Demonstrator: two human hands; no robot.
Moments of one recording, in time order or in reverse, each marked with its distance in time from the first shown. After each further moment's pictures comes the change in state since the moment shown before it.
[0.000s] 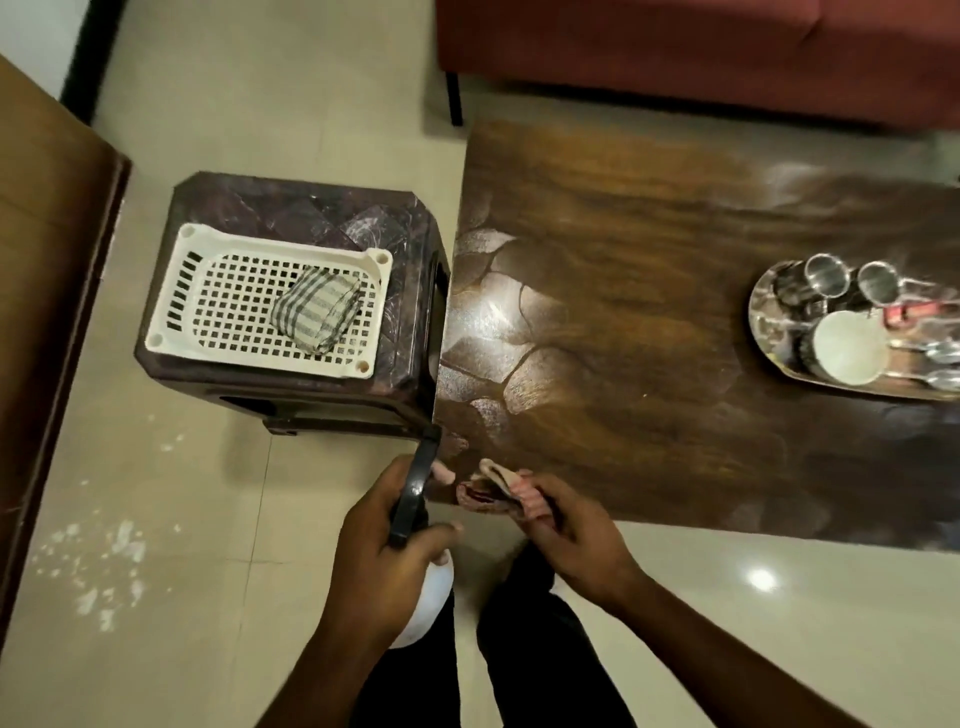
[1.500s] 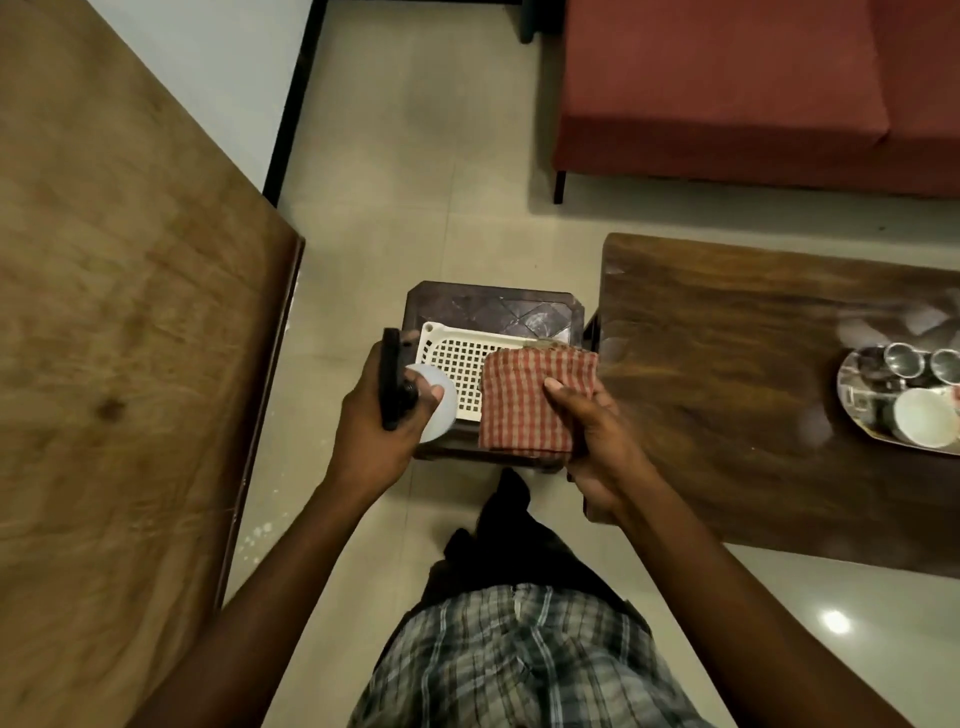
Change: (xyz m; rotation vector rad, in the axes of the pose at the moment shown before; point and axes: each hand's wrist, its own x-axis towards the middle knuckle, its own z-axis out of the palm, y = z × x) left_hand 0.040 0.173 -0.293 0.277 0.187 0.339; right_hand 0.084 -0.353 0.065 1.139 0.082 0.229
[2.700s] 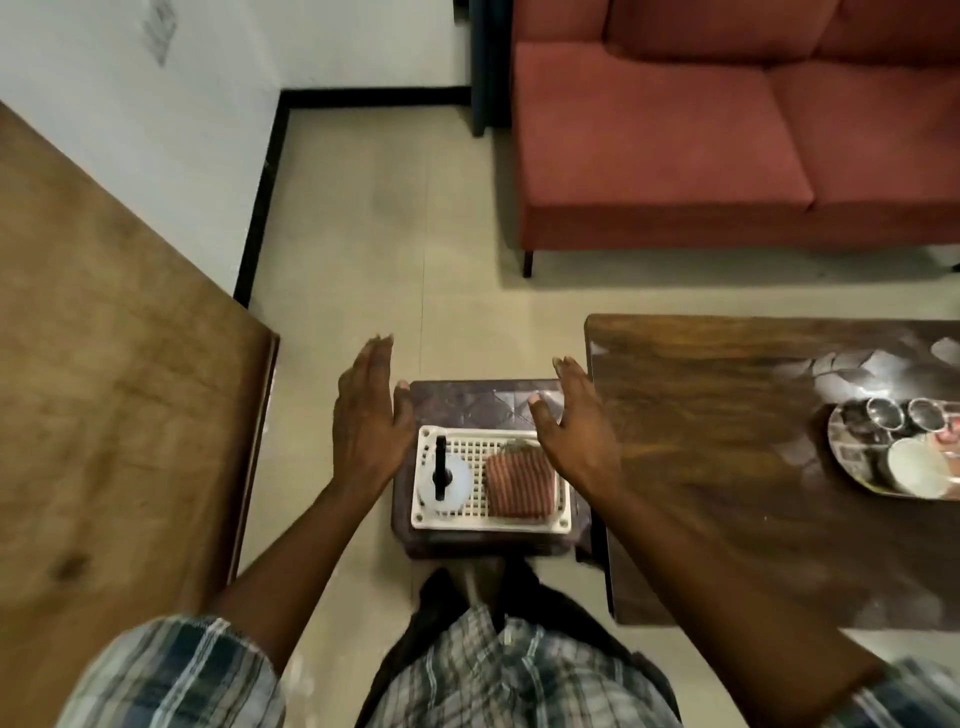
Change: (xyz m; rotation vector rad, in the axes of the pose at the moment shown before) left_hand 0.187 -0.031 -0.002 0.487 0.092 0.255; right_hand 0.123 -0.057 0.048 -1.211 0.395 -0.488
